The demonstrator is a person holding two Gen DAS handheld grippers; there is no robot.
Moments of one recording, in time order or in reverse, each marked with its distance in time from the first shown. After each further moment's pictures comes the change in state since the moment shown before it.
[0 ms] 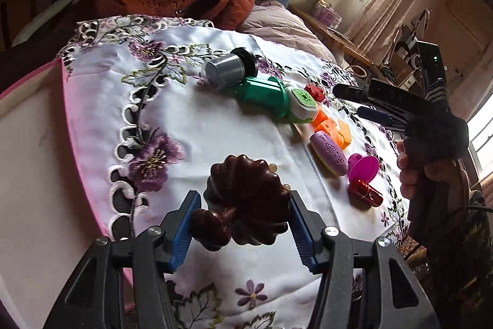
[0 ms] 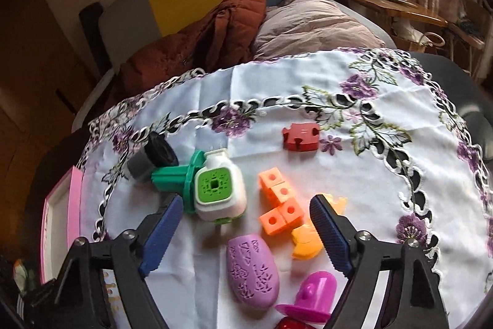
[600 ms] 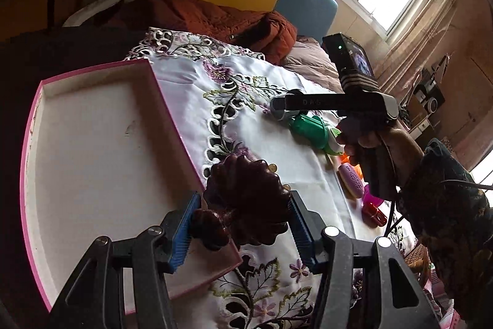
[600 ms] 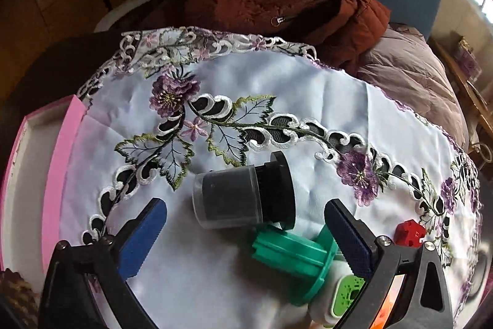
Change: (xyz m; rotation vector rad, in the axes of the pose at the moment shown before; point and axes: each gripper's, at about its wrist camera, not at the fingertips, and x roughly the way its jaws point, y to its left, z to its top) left arm -0.069 0.067 -0.013 -0.168 -0.111 0.057; right arm 0.118 0.149 0.040 -0.471 0.219 -0.040
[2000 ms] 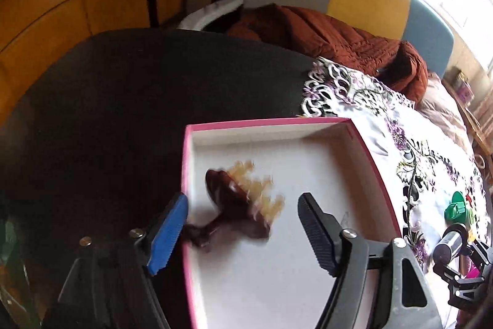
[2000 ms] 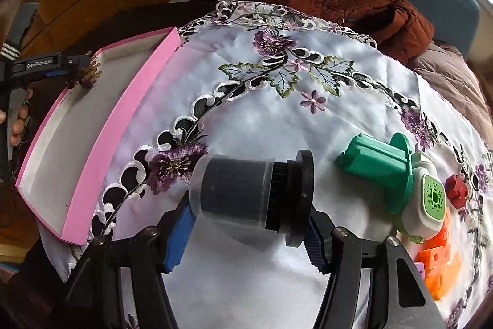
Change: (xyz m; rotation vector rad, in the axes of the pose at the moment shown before) left arm 0.007 0.161 0.081 -0.168 -0.056 0.486; right arm -0.030 0.060 -0.102 -0.164 -0.078 0.182
